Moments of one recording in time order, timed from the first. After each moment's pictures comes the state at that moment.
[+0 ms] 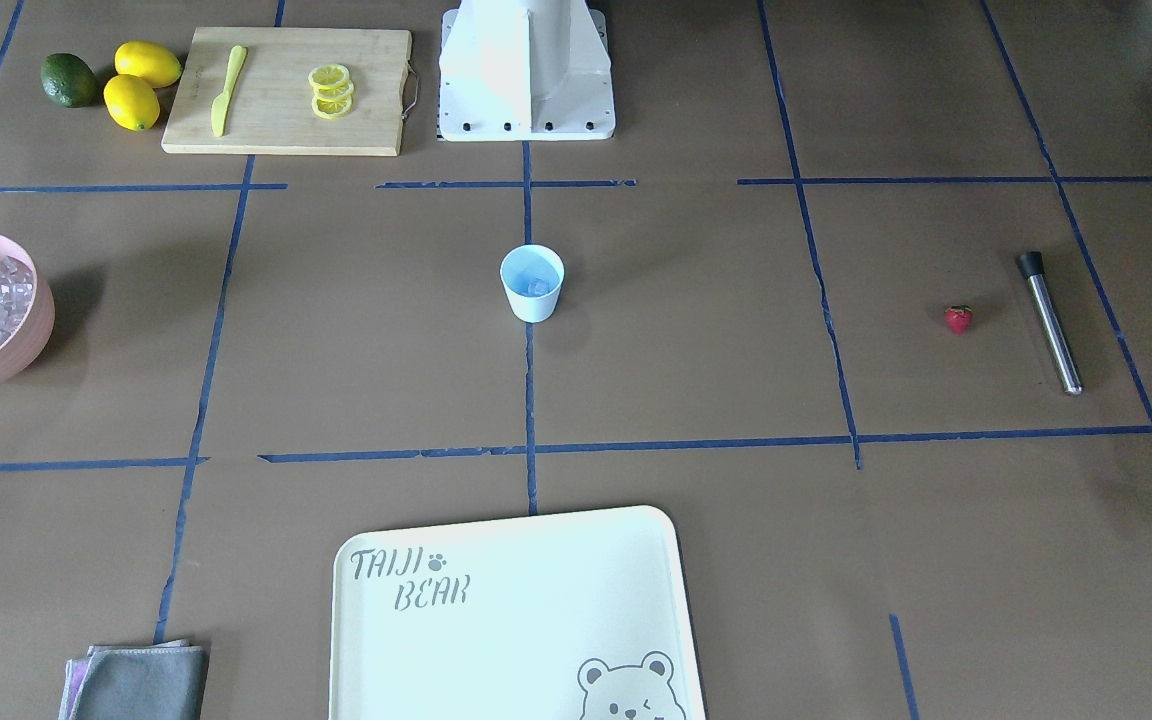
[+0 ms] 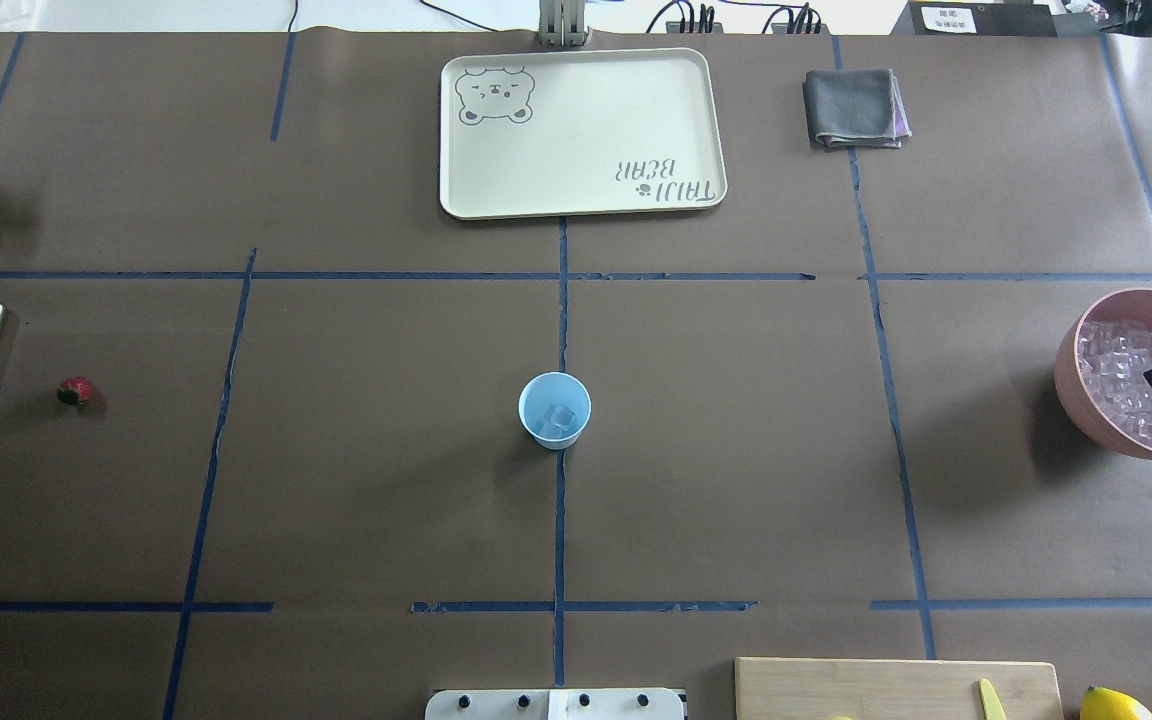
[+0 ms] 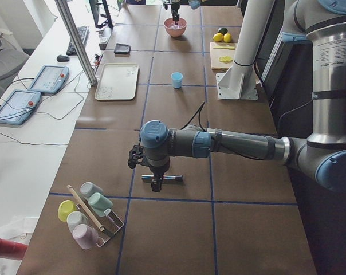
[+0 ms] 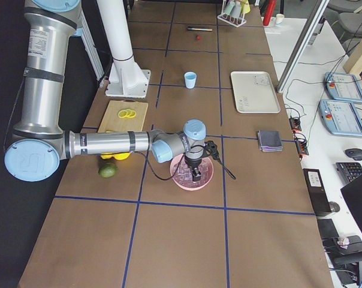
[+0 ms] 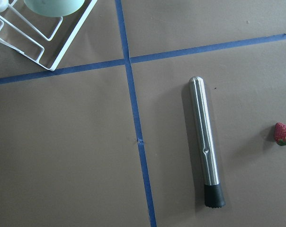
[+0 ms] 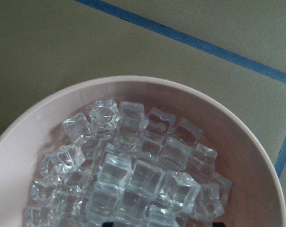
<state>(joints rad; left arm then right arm) -1.53 -1.45 -1.81 -1.50 -2.37 0.10 1.15 -1.73 1.74 -1.21 2.21 0.21</state>
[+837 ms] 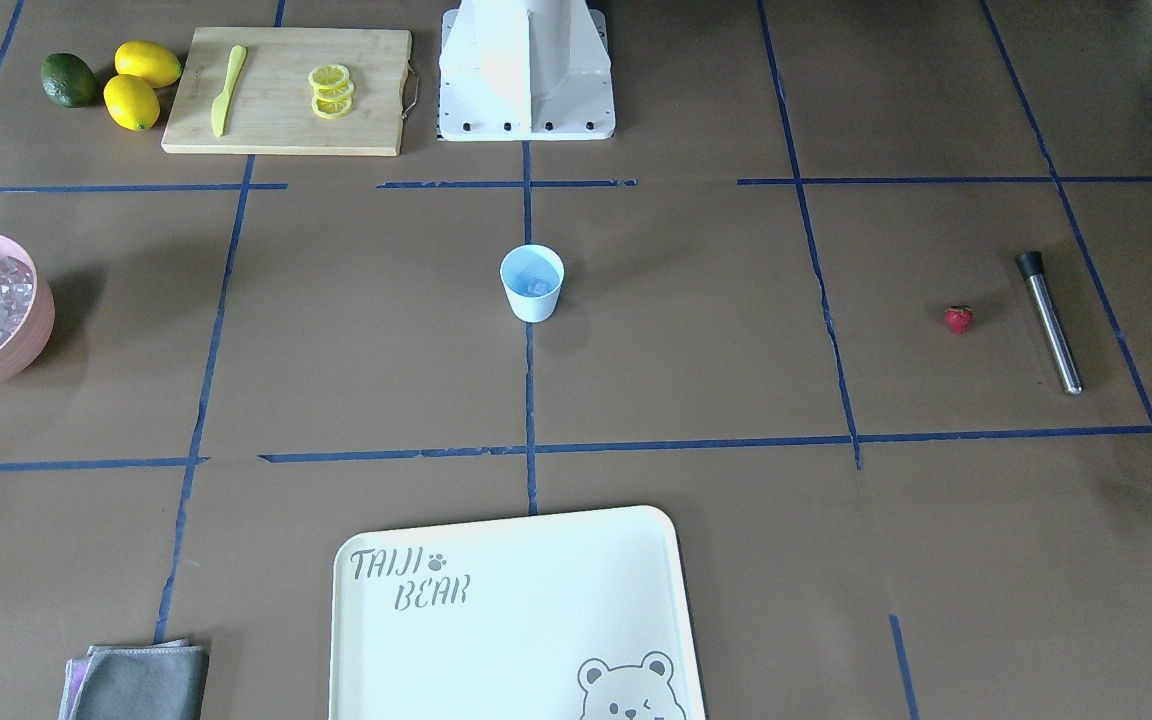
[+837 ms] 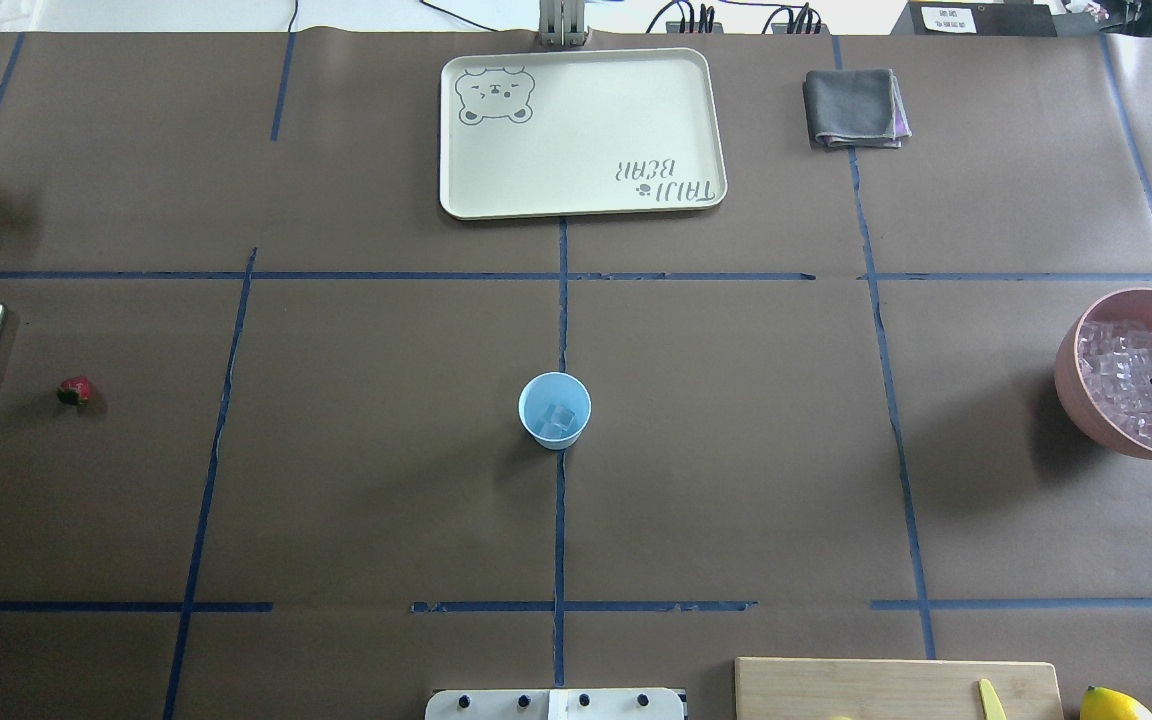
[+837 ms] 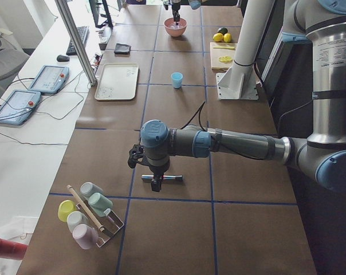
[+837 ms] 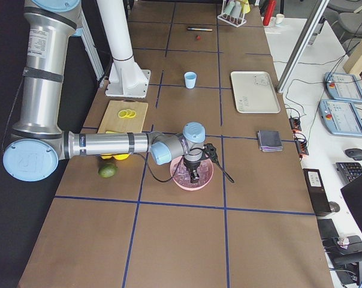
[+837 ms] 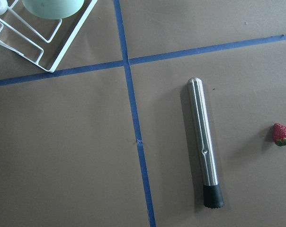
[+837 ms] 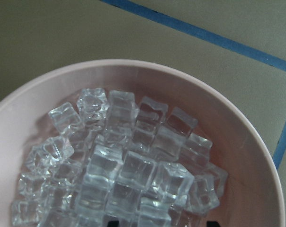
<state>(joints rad) -1.53 -1.45 -1.81 -1.50 -2.37 0.10 1.15 -1.74 1.73 -1.21 2.22 0.21</state>
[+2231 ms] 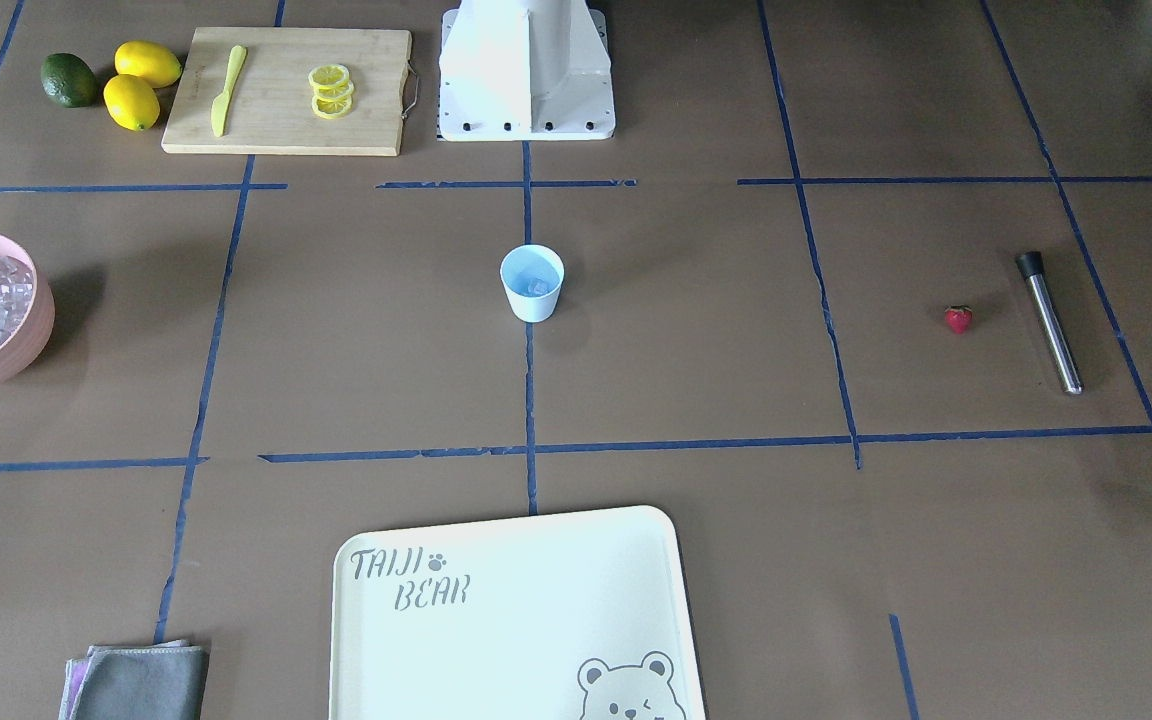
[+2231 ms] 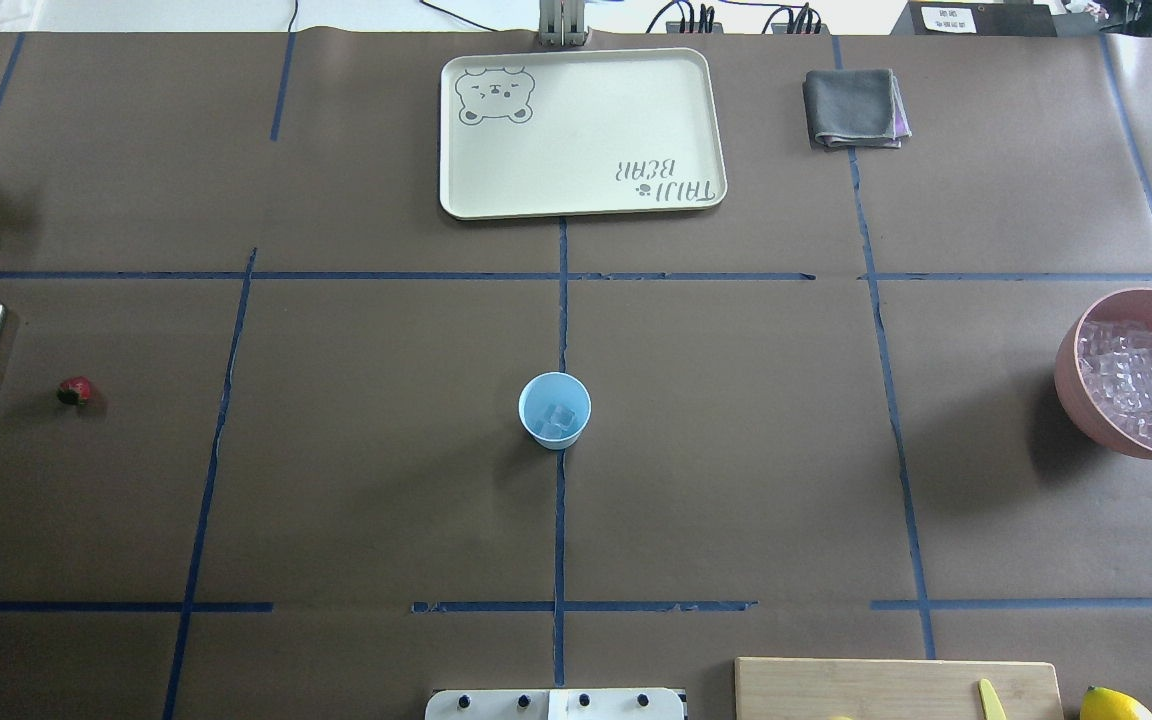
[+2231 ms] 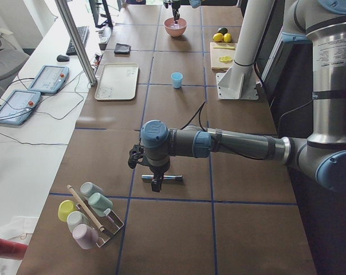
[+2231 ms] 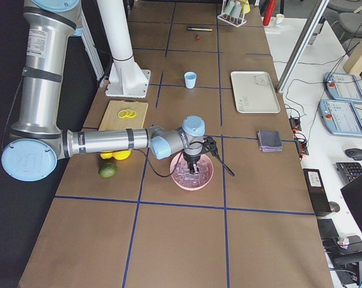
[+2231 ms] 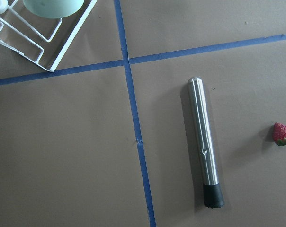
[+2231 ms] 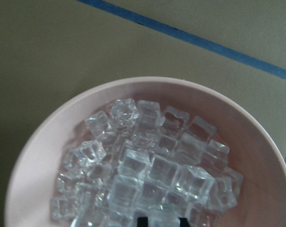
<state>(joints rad) -1.53 -1.45 -1.81 -1.50 -2.37 0.10 1.16 -1.74 1.84 -1.30 2.24 0.21</state>
